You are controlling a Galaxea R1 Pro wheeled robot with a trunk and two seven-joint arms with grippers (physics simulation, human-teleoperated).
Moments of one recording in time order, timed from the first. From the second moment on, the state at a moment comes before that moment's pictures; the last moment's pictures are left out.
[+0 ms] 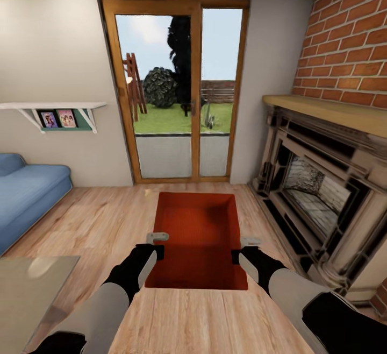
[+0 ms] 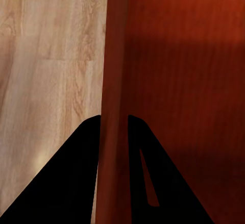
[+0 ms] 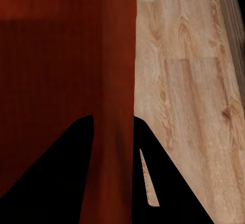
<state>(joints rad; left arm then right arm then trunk) -0.75 -0.16 -0.03 -0.53 0.07 0.48 0.27 -0.90 0.06 0.55 -0.20 -0.57 0.31 -0.28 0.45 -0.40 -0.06</state>
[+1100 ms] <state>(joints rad) -0.75 -0.17 -0.03 -0.53 0.07 0.48 0.27 -0.90 0.06 0.55 -0.20 -0.57 0.31 -0.28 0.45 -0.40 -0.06</state>
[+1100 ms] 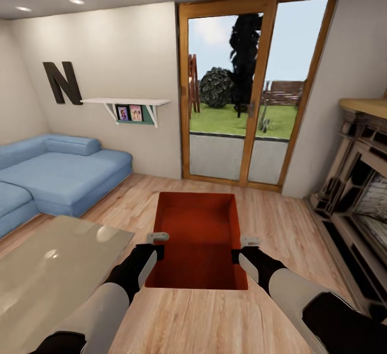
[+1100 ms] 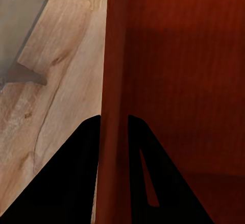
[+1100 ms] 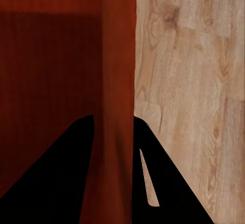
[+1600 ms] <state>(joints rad) -0.75 -0.17 -0.03 -0.53 0.07 0.48 0.27 -0.90 0.06 0.55 -0.20 -0.57 0.31 -0.28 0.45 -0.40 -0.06</state>
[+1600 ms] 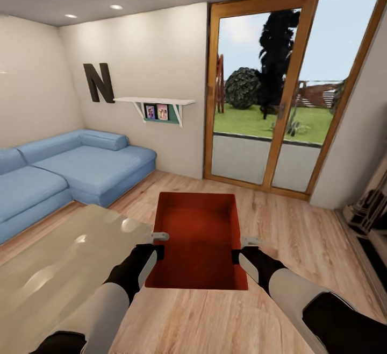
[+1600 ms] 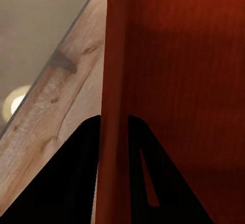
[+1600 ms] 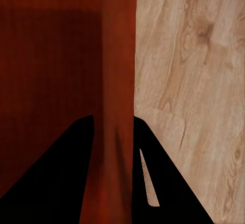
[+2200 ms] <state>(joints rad) -0.75 -0.17 -0.03 -0.53 0.07 0.48 0.27 -0.90 0.06 0.55 -0.20 -0.57 0.31 -0.28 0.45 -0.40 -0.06</state>
